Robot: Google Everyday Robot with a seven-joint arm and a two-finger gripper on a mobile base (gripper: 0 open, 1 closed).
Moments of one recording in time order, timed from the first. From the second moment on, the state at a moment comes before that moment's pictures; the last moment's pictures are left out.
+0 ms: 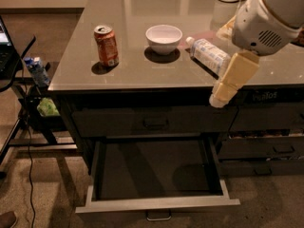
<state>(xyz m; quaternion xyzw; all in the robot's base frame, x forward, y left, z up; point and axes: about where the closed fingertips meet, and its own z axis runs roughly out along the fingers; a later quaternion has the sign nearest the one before) 0.480 -0.143 0.975 -0.61 0.76 0.04 0.23</state>
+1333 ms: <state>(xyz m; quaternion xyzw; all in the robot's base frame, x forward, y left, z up) 0.543 -0.060 0.939 -0.61 0.73 0.13 0.29</state>
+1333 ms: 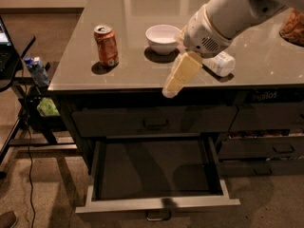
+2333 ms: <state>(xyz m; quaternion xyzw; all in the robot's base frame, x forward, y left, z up) 0.617 0.001 0.922 -0.61 0.69 0.21 0.34</state>
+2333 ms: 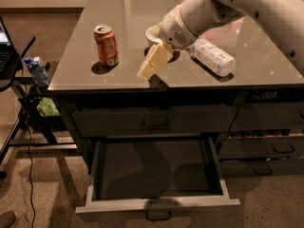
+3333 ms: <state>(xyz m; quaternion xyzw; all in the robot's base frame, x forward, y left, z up) 0.656 0.036 0.911 -0.61 0.67 0.23 0.36</state>
